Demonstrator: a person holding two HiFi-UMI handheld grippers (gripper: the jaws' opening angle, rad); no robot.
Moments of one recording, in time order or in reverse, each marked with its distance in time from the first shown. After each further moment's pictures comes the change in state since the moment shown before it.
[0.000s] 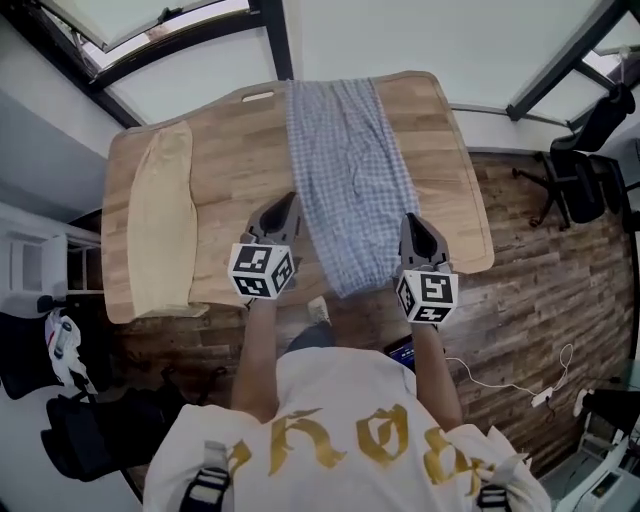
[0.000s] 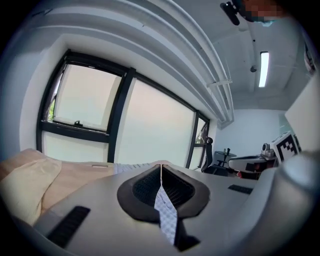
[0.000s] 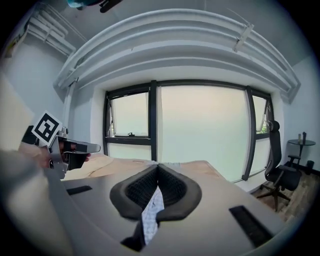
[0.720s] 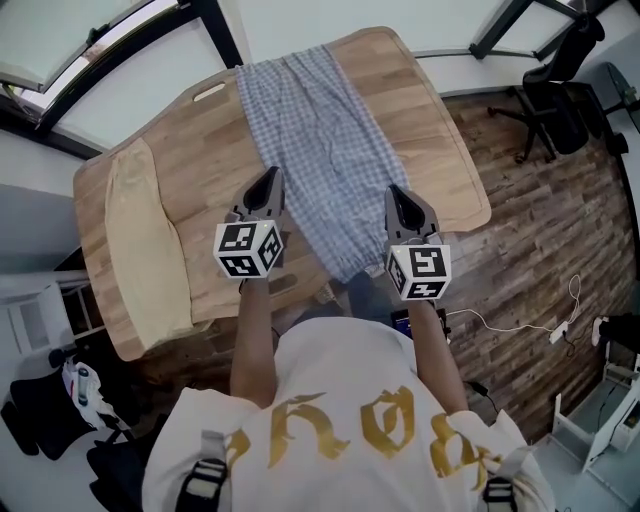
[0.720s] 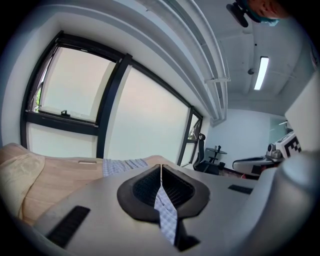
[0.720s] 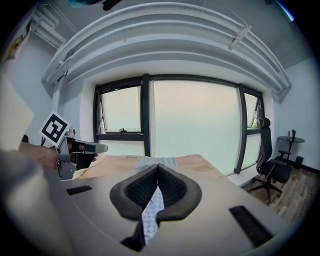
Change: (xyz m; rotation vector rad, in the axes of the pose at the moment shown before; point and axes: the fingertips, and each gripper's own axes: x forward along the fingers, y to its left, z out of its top) left arm 0.066 0.017 -0.015 -0.015 0.078 -0.116; right arm 0.024 -0.003 -0.017 0.031 0.060 -0.104
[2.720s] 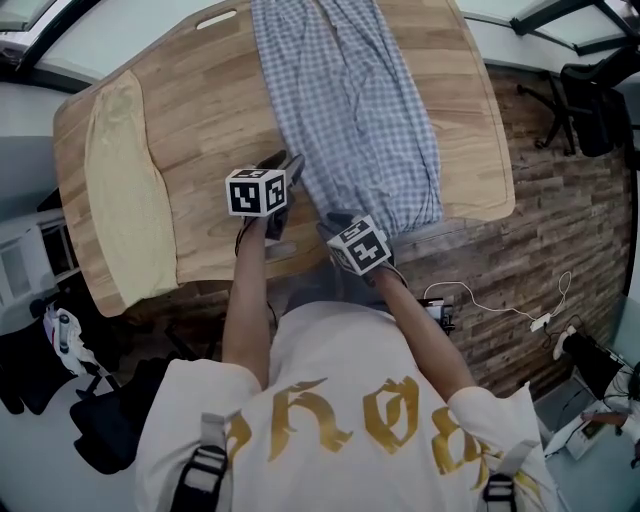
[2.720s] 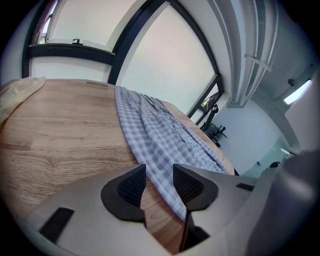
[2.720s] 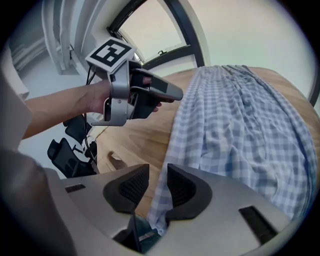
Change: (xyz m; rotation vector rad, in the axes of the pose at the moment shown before) left arm 0.043 0.062 -0.207 -0.317 0.536 -0.014; right arm 0.025 0.182 -0.255 0.003 0.839 0.645
